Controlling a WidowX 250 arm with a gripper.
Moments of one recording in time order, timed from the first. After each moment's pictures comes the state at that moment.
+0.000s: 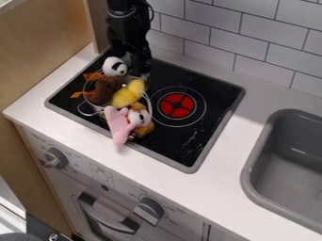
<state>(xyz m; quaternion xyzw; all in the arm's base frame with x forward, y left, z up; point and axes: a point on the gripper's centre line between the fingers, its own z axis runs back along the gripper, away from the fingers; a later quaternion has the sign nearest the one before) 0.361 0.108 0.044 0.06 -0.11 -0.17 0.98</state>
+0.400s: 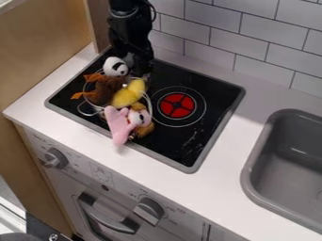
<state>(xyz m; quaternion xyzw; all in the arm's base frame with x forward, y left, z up) 0.362 0.105 0.044 0.06 -0.11 -0.16 0.98</state>
